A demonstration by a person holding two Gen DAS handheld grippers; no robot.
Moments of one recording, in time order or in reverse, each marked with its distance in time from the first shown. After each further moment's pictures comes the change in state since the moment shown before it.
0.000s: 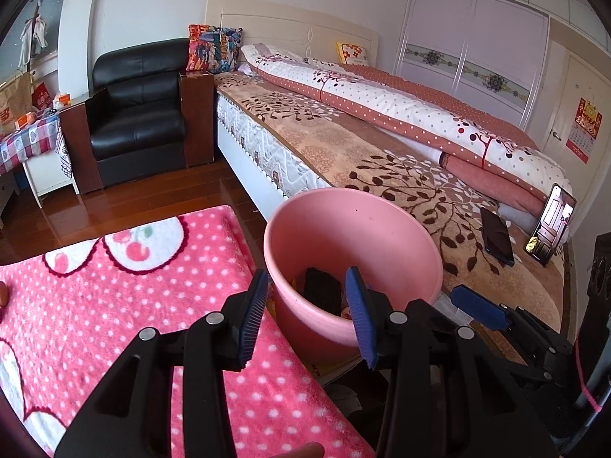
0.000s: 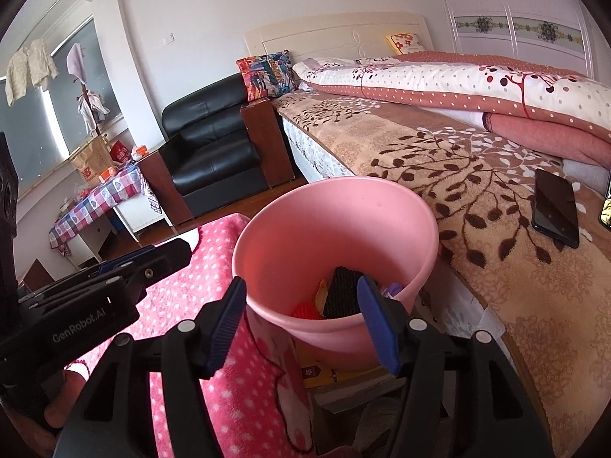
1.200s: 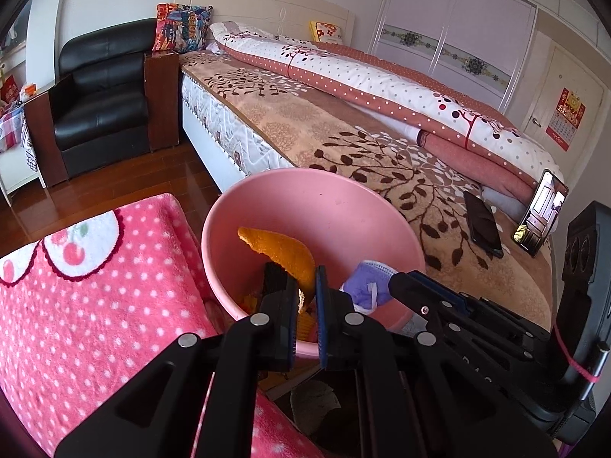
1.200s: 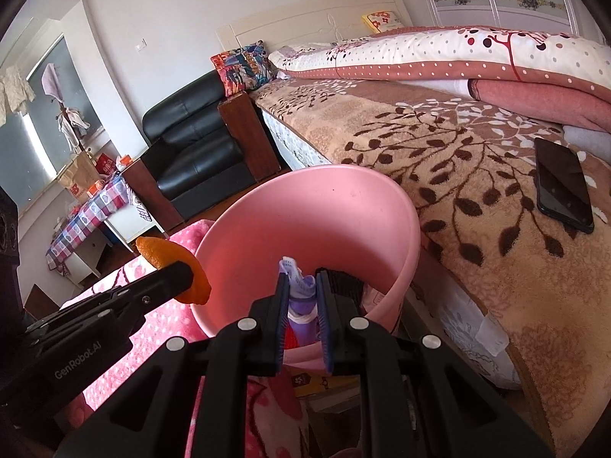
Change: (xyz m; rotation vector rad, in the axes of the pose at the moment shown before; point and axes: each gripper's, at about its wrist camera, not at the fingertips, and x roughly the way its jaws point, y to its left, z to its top) left arm 0.058 -0.022 0.005 0.017 0.085 -0.121; right arm 0.050 -0.051 0.014 0.116 0.057 -0.012
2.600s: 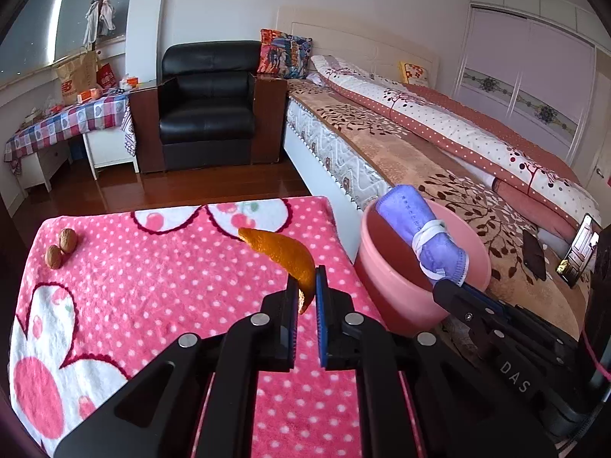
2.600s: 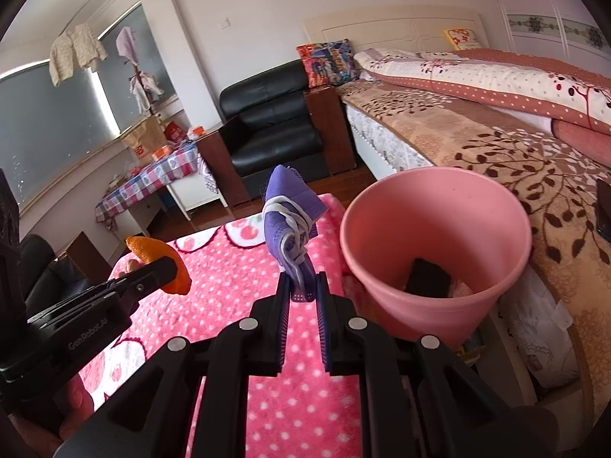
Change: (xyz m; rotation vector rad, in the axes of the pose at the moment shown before) left arm -0.128 0.063 -0.046 -0.154 -0.132 0.283; right arm -0.058 0.110 -0.044 -0.172 -0.004 0.191
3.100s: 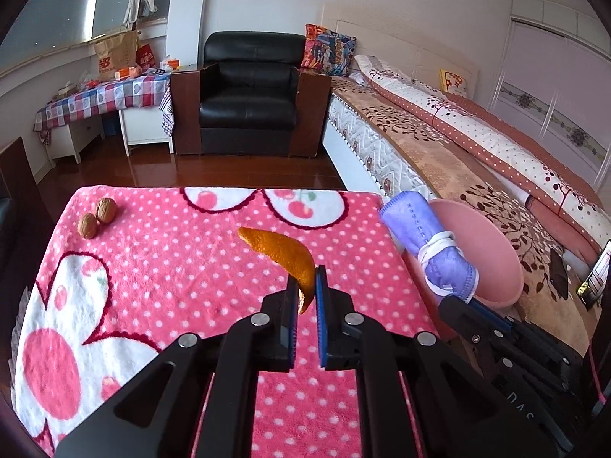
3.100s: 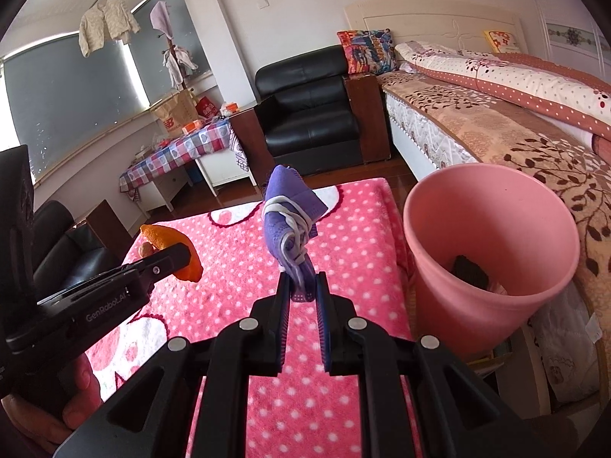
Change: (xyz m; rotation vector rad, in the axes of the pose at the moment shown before) left arm -0.009 0.042 -0.010 -0.103 0.011 0.118; right arm 0.022 0.043 -0.011 -0.101 0.059 0.104
